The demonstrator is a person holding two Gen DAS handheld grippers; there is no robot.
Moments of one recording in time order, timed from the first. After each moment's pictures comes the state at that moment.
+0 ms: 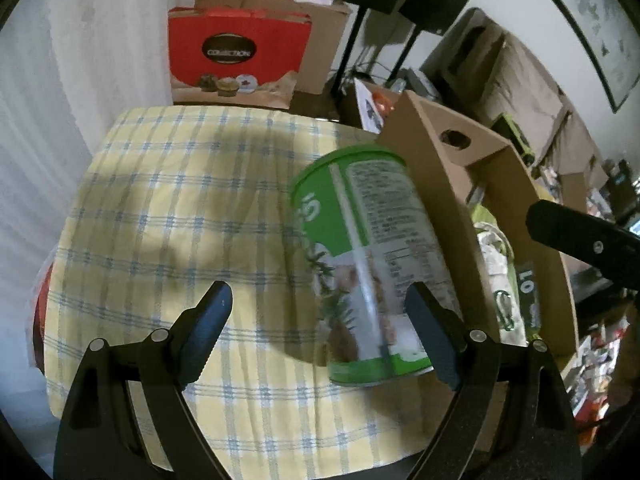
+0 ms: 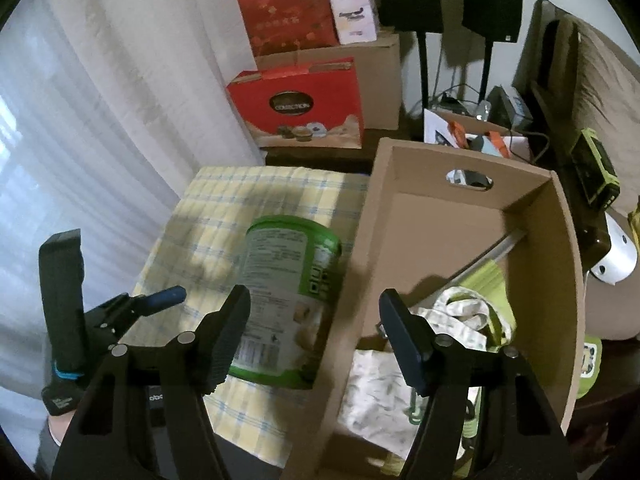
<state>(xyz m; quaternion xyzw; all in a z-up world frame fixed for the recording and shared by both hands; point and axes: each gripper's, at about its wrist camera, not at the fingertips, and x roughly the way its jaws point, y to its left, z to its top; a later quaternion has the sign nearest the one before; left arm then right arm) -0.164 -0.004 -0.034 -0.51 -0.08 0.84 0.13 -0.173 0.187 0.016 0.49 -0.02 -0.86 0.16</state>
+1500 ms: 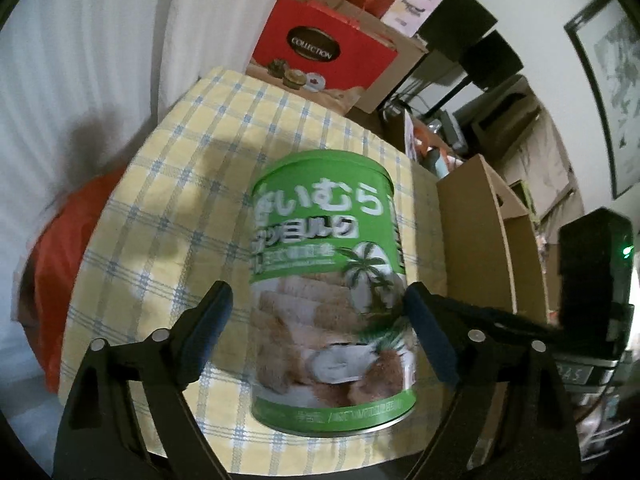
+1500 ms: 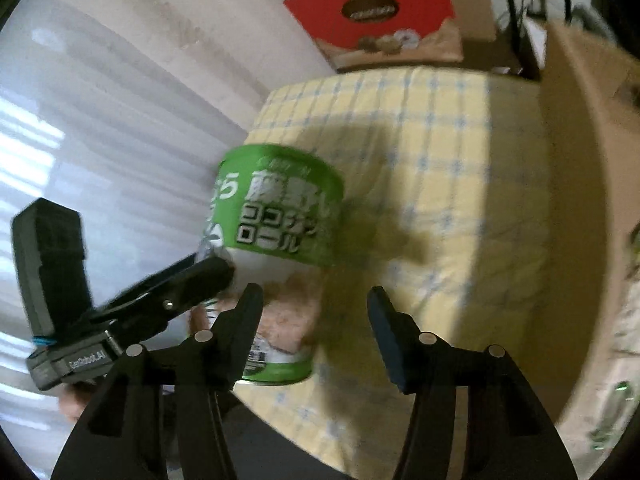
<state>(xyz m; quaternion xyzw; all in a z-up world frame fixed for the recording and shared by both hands) -0.174 -0.125 -0.057 -0.52 -0.23 0.82 0.11 -0.208 0.099 -0.078 0.58 -0.15 -0.74 0.30</state>
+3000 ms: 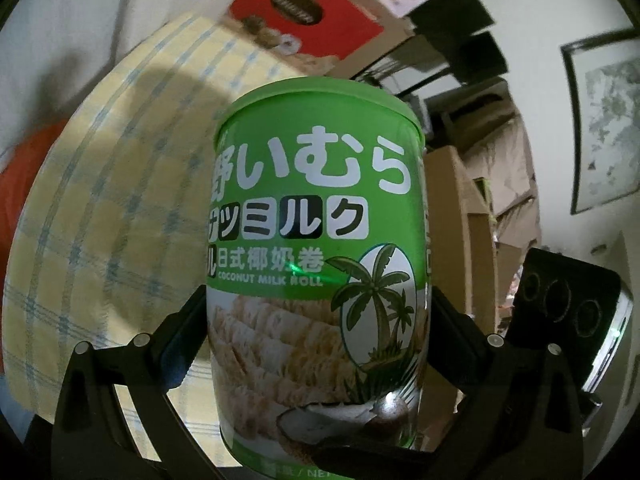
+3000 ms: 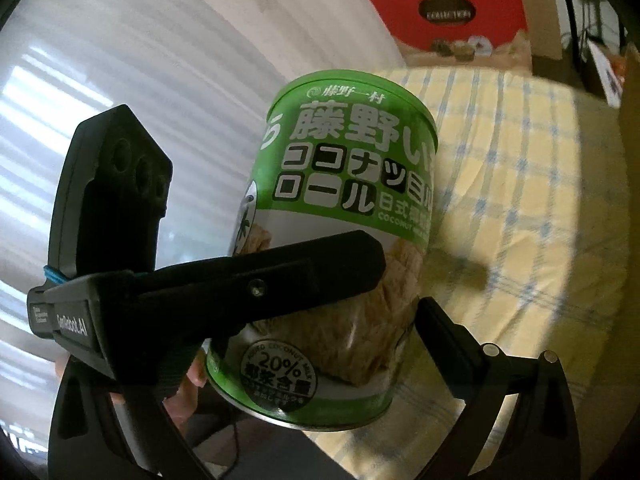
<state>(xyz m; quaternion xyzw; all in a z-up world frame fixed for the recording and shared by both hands) -0.188 -0.112 -0.066 -0.55 -0.30 0.76 0.18 -0.177 0.053 -0.071 0.54 -0.11 -0.75 0.37</state>
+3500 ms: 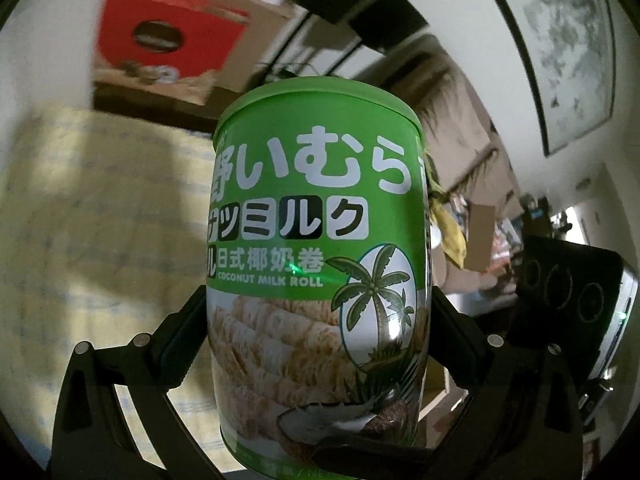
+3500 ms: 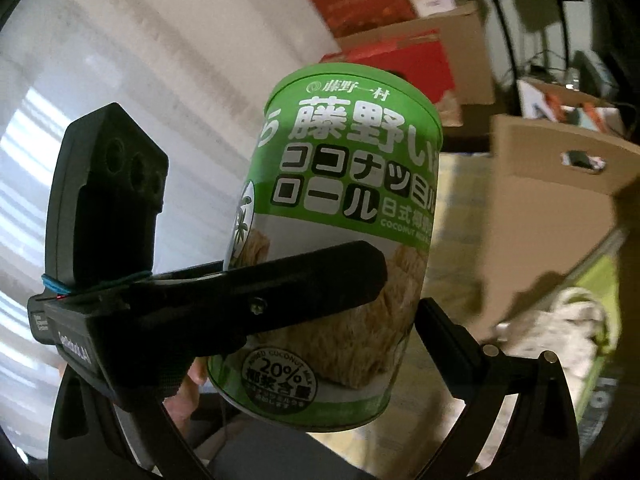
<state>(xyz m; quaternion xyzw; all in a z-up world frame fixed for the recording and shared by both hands) -0.221 0.027 0.019 -0.53 -0.22 0.77 0.26 -0.192 0.197 0.007 0.50 -0.14 -0.80 0.31</state>
